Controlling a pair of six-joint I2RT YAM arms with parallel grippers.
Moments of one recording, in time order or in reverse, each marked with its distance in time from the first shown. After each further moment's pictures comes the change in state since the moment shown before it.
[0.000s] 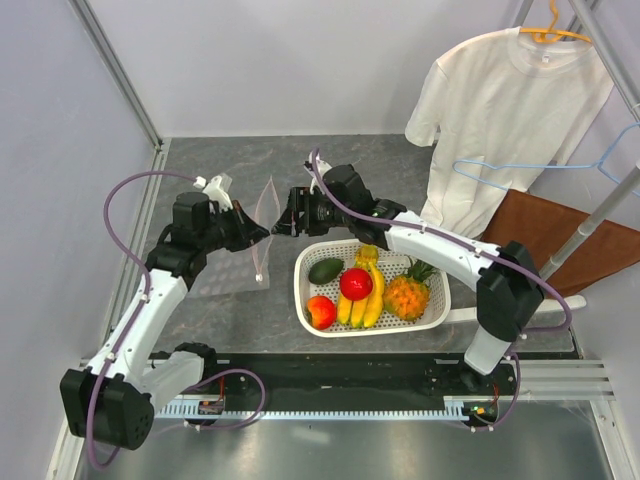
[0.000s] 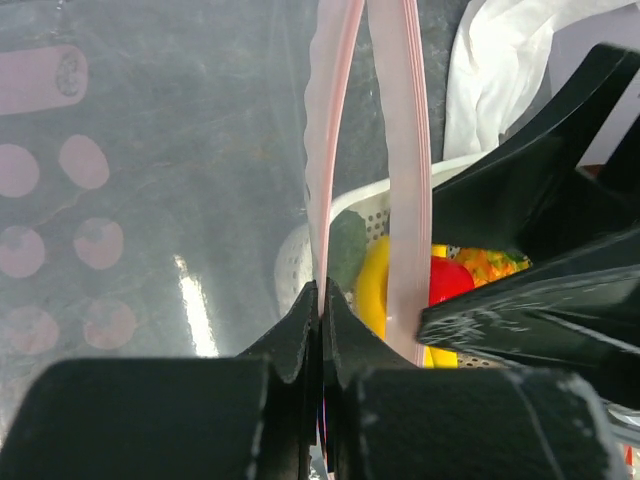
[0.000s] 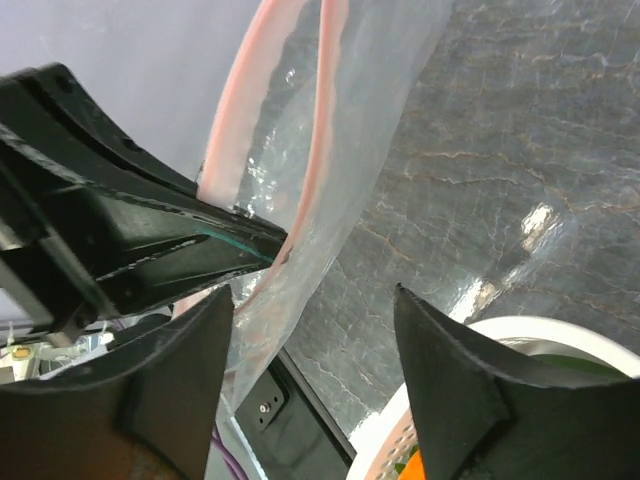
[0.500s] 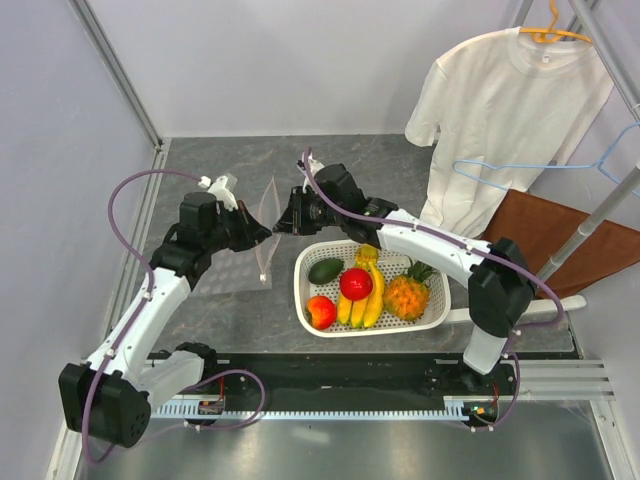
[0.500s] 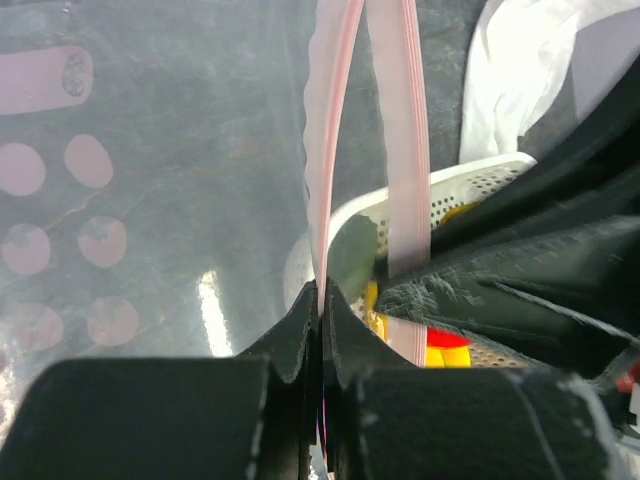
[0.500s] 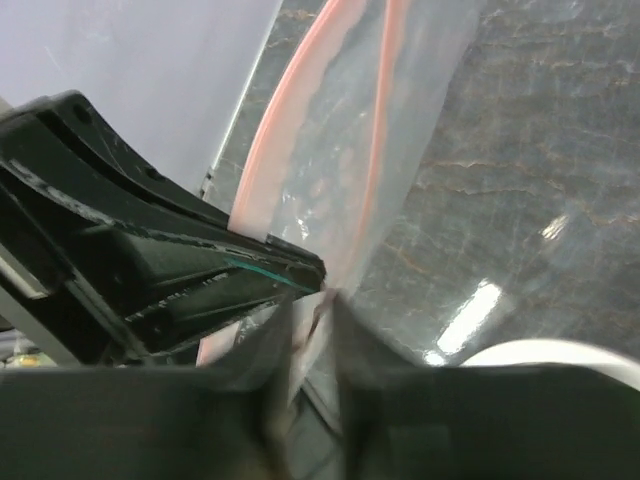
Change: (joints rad) left arm -0.050 0.015 0.000 0.017 -0.070 0.000; right arm 0.025 0.056 0.054 -0.002 0.021 0.031
